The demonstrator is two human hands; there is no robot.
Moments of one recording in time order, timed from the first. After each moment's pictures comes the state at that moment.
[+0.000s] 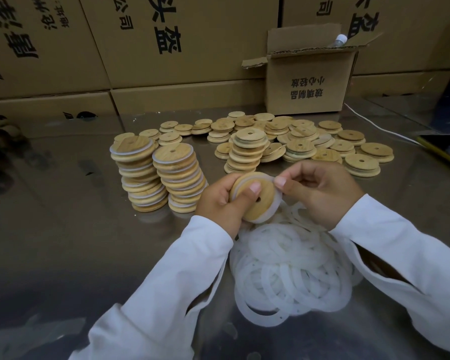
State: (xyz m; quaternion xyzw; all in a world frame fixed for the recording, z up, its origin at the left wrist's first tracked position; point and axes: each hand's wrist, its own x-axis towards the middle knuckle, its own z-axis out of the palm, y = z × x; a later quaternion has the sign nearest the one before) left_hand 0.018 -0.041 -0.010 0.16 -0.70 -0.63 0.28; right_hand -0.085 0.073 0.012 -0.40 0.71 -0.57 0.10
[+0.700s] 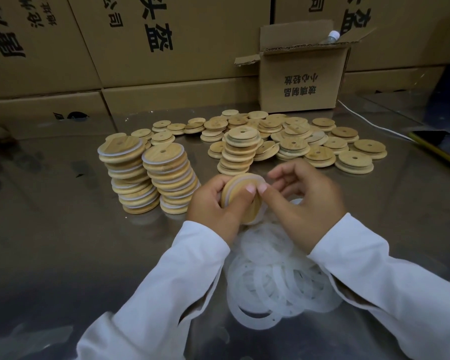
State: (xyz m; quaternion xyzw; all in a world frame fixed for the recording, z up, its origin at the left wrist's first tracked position) left_hand 0.017 -0.037 -0.016 0.17 -0.73 -0.56 0.35; right_hand -0.066 0.068 -0.007 -0.38 0.72 -0.58 -0.06
